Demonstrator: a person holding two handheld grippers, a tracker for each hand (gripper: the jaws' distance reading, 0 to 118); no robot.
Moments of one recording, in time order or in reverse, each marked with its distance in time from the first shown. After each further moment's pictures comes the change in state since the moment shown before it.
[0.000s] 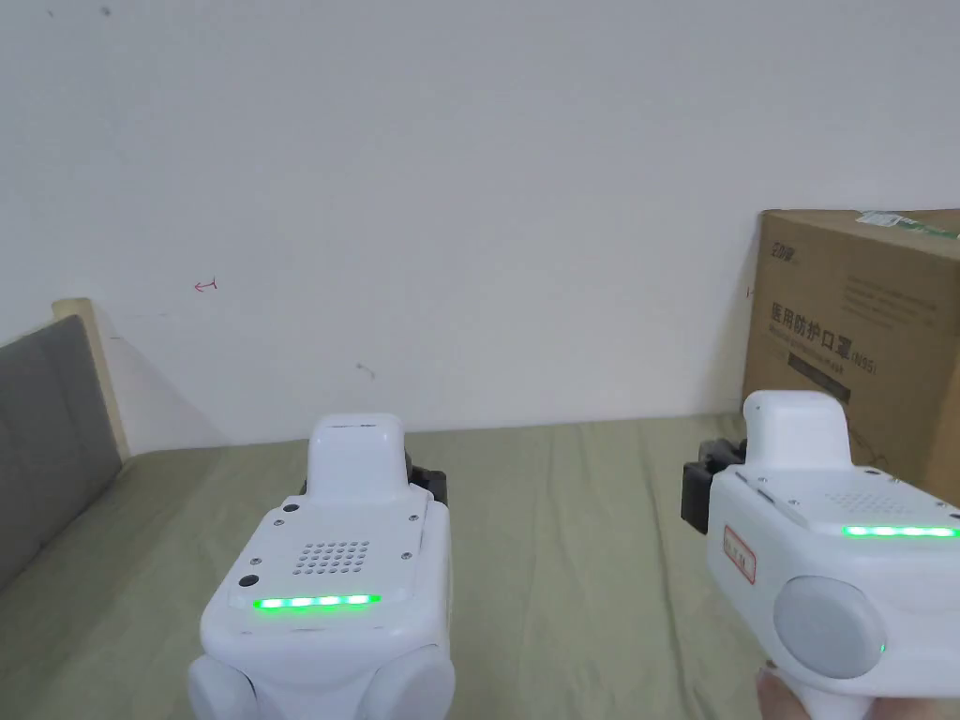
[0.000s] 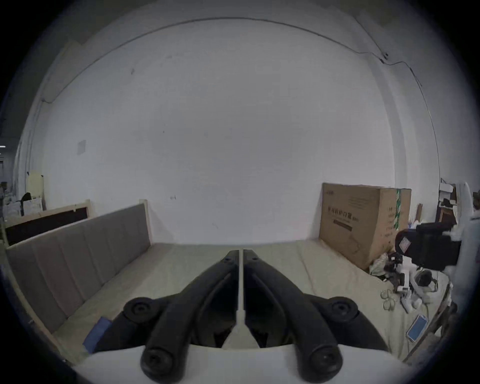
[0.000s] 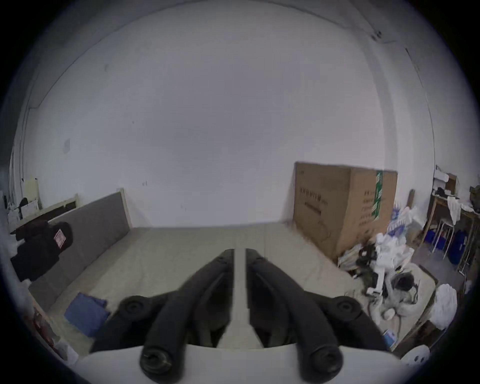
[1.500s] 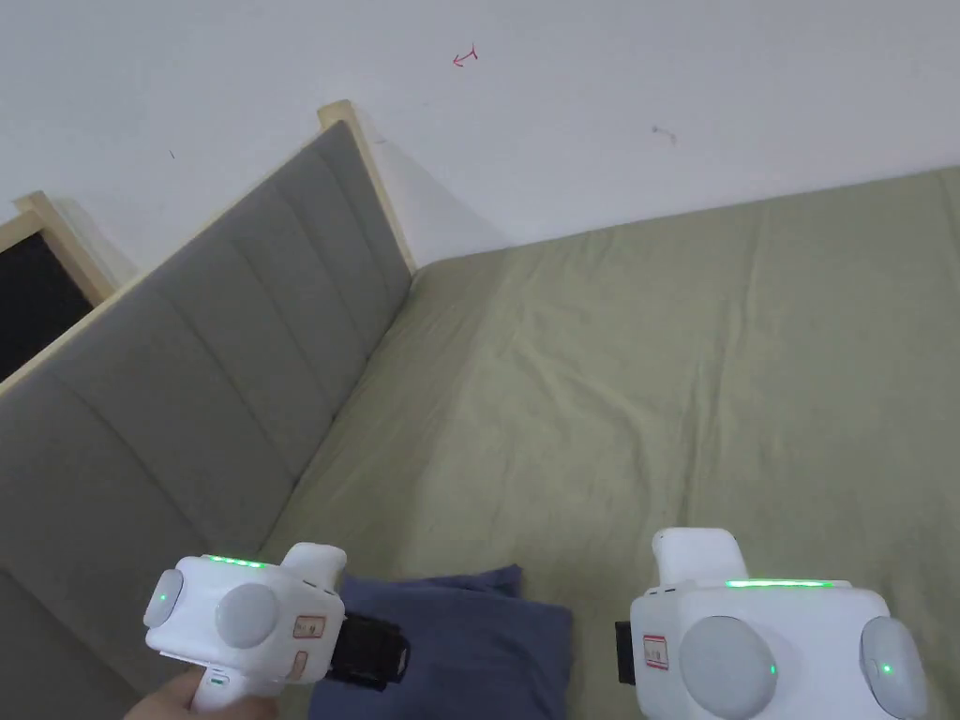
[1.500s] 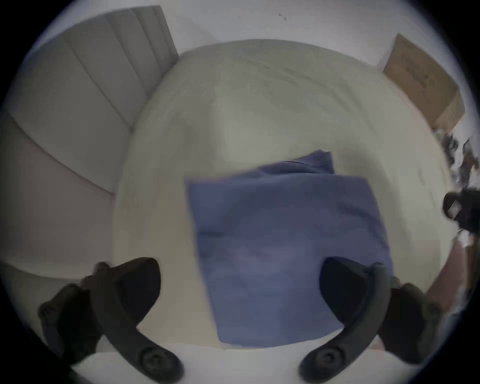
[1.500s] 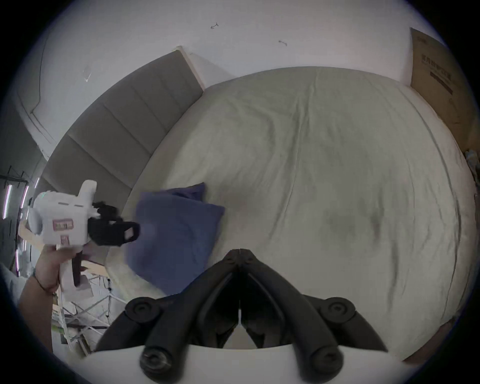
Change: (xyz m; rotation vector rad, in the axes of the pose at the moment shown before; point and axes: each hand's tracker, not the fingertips) left arm -0.466 -0.252 -0.131 -1.137 0.032 -0.156; right arm -0.366 -0.228 -0.117 -0.886 0.437 -0.076
